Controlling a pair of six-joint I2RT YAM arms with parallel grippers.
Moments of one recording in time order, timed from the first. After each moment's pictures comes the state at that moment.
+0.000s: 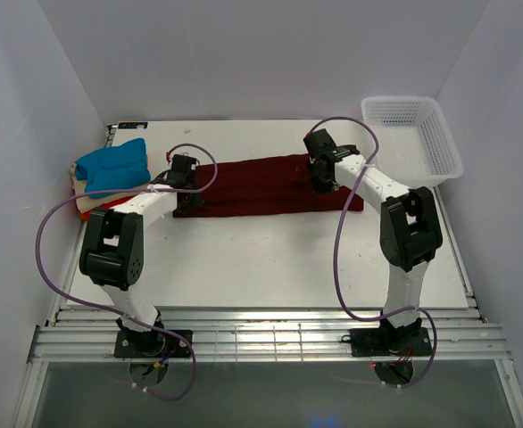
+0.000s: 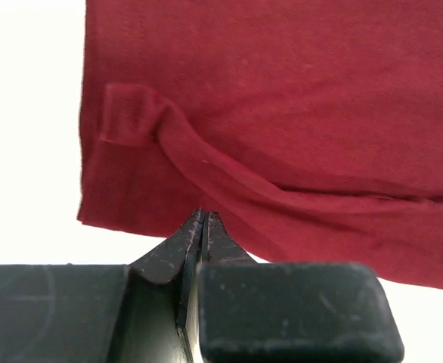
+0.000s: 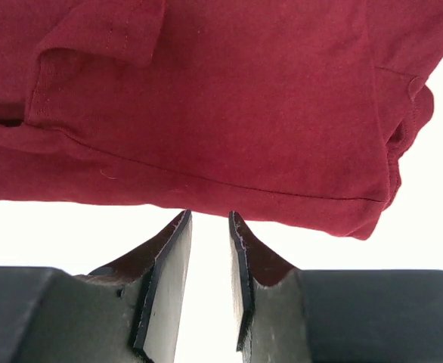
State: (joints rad) left arm -0.24 1.75 1.12 -0.32 -0.22 -0.43; right arm 0.45 1.94 1.57 -0.71 0.22 0.13
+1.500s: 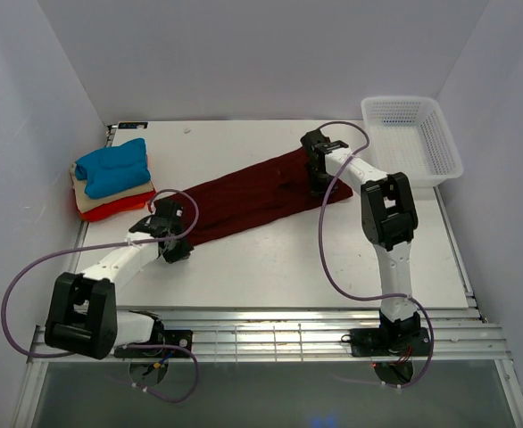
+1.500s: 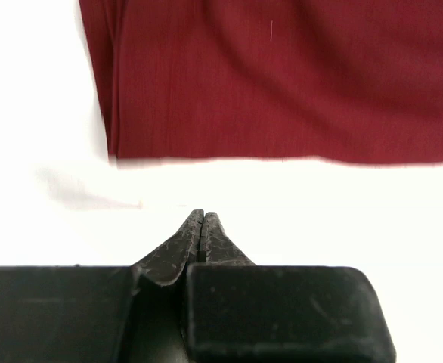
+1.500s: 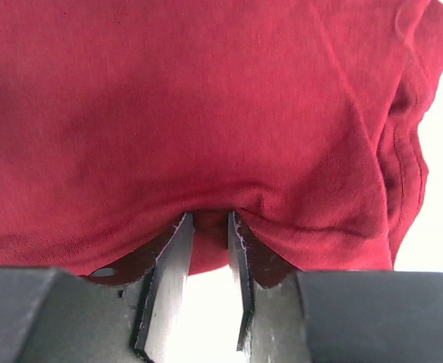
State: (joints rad) left arm -0.22 1.31 0.67 -0.49 -0.11 -0.61; right arm 0.41 2.20 1.75 -0.79 0.21 0.21
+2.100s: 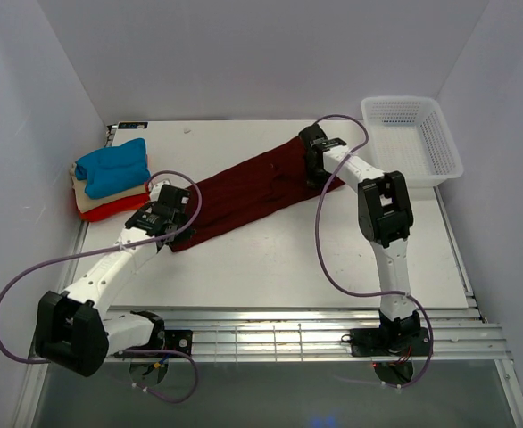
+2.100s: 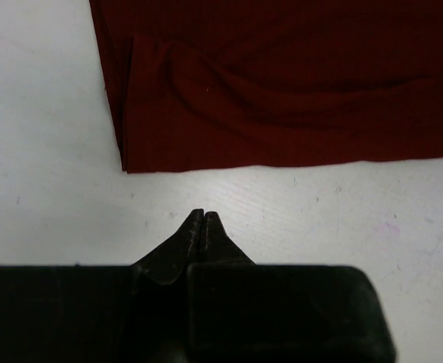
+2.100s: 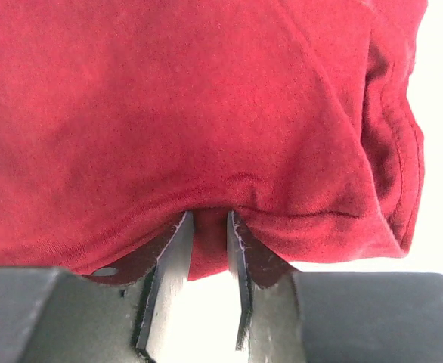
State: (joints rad) left arm -0.36 1.15 0.82 -0.68 -0.29 -0.70; right arm 0.40 2.30 1.90 -0.74 0.23 0.24
